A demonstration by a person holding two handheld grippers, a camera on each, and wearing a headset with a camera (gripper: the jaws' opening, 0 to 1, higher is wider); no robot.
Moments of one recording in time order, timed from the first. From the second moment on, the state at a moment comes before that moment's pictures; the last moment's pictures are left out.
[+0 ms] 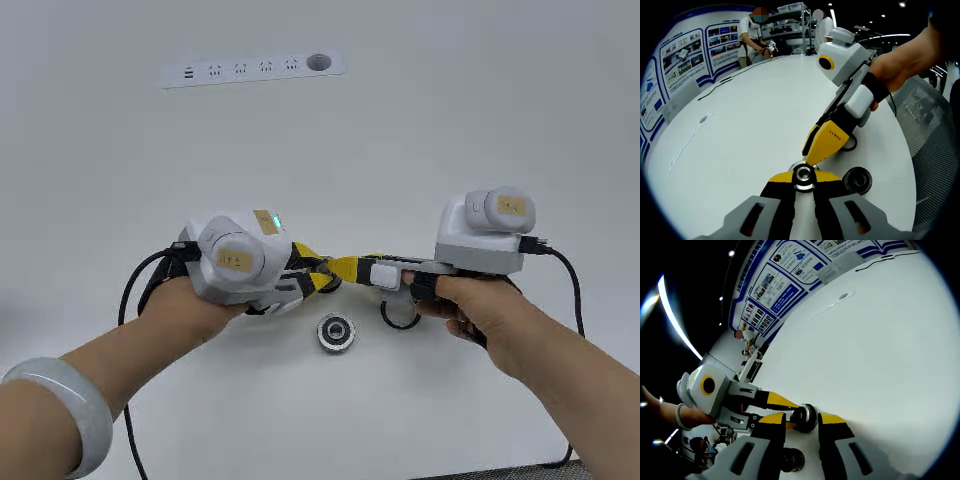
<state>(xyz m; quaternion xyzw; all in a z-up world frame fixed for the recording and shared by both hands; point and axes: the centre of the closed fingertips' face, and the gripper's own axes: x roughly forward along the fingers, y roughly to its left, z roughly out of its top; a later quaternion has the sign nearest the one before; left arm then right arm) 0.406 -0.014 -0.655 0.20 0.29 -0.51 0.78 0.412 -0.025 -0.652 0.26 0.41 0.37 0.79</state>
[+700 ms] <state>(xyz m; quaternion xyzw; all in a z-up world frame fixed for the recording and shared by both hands) 0.406 -0.014 -0.655 0.20 0.29 -0.51 0.79 0.407 -0.016 -0.657 0.28 0.45 0.39 0.76</state>
